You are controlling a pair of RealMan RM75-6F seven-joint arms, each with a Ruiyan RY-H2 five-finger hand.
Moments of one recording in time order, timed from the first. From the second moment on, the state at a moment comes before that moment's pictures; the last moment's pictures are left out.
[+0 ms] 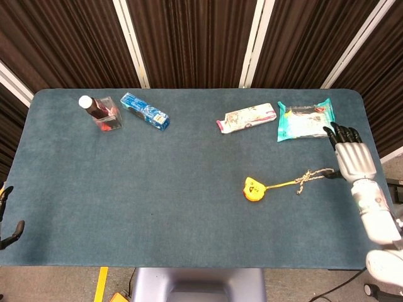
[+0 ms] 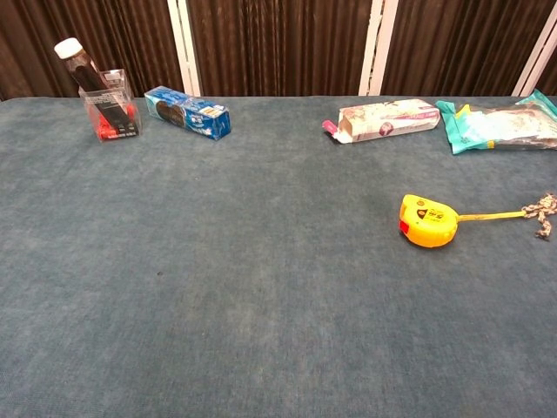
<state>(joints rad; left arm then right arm) -0.03 -1.10 -0.08 -1.57 1.44 1.55 0.05 0.51 -1.03 0.15 -1.61 -1.09 1.12 -0.15</state>
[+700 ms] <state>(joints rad) -0.04 -1.09 -0.07 -1.57 1.47 1.55 0.03 0.08 -1.02 -0.03 -1.54 -1.45 1.55 0.15</state>
